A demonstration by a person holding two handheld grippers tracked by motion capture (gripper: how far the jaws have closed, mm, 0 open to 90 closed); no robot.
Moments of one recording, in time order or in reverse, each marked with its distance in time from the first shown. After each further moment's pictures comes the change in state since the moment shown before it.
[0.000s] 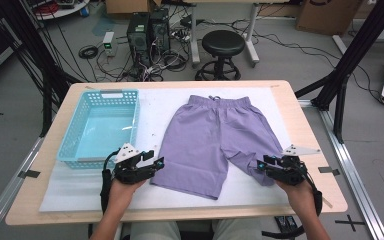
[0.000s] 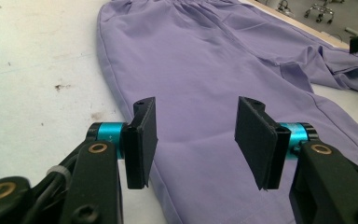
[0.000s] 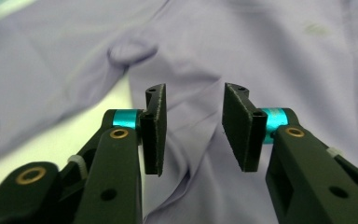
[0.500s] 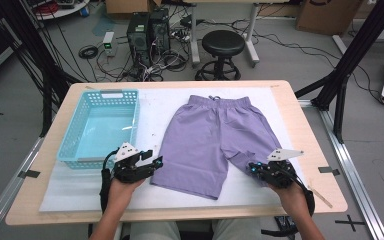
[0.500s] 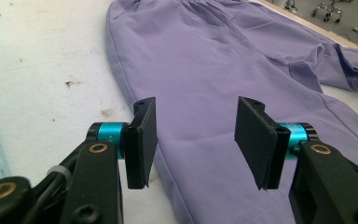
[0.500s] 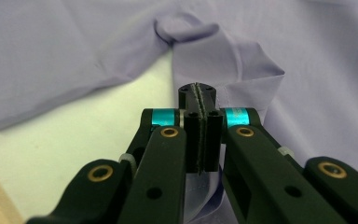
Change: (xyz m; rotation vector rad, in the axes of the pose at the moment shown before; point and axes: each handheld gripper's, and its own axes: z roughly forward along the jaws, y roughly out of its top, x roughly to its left) left arm 0.004 0.000 -0.002 0.002 0.022 -0.008; right arm 0.024 0.003 0.012 0.052 0.049 -0.147
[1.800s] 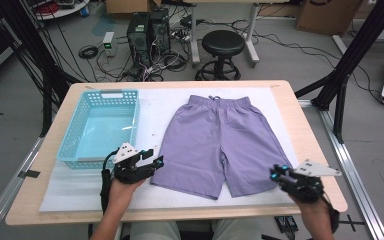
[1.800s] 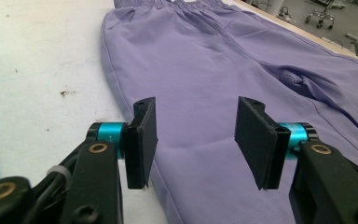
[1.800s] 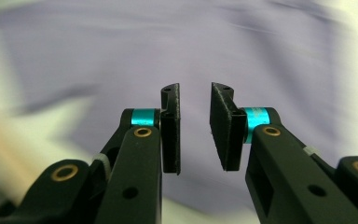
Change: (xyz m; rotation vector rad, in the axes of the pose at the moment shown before) left arm -0.003 0.001 0.000 -0.033 -0.017 0.009; right arm -0.004 -0.033 -0.062 -0.139 -0.177 0.059
